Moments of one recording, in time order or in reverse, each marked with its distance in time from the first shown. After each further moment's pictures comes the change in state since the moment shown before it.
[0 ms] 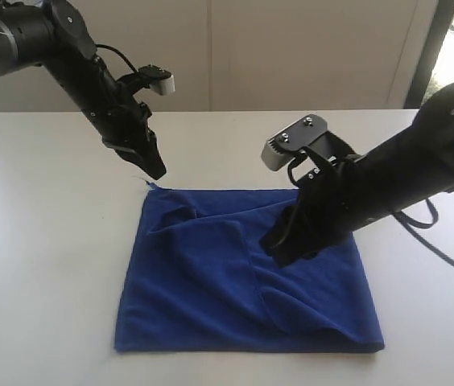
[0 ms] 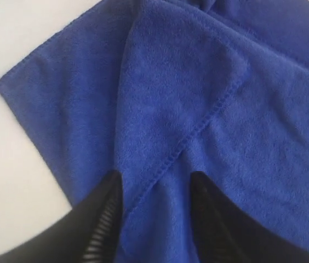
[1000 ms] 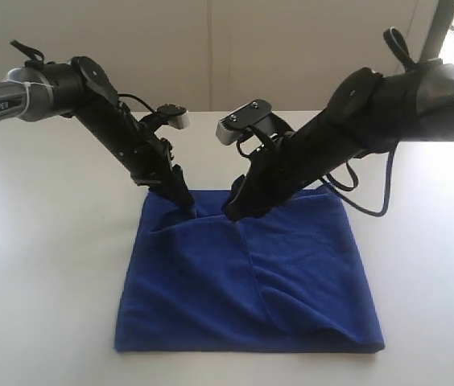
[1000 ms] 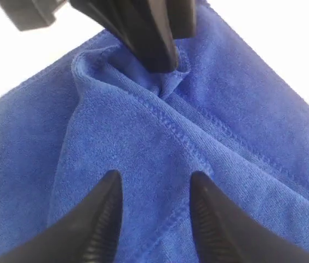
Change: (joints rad) left arm -0.004 0.165 -0.004 -0.162 -0.098 0.070; right arm 0.010 0.345 -0.354 0.009 0.011 -0.019
